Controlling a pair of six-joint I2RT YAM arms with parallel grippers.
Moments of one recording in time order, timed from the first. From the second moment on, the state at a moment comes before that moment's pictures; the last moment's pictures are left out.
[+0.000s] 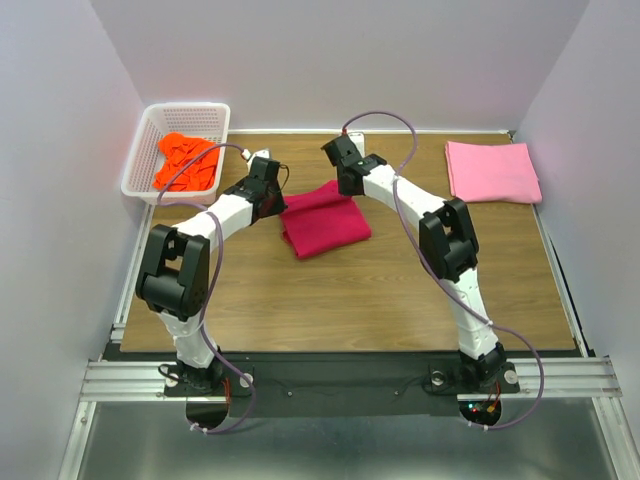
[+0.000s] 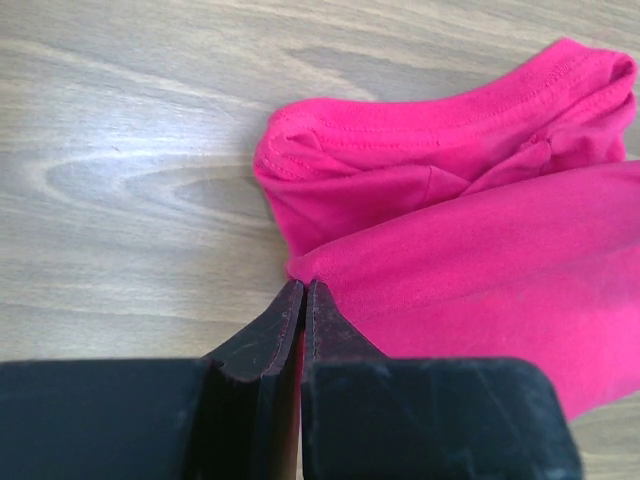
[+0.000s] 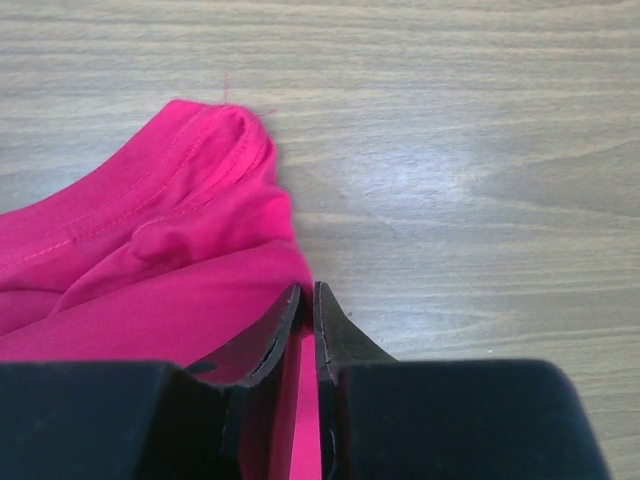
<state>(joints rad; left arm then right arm) -0.36 1.76 1.21 -0.25 -0.17 -0.53 0.58 2.31 2.04 -0.66 0.49 0.40</state>
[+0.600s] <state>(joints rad) -0.34 1.67 1.23 -0.22 -0.19 -0.51 0.54 2.16 1.99 -0.60 0.39 0.40</state>
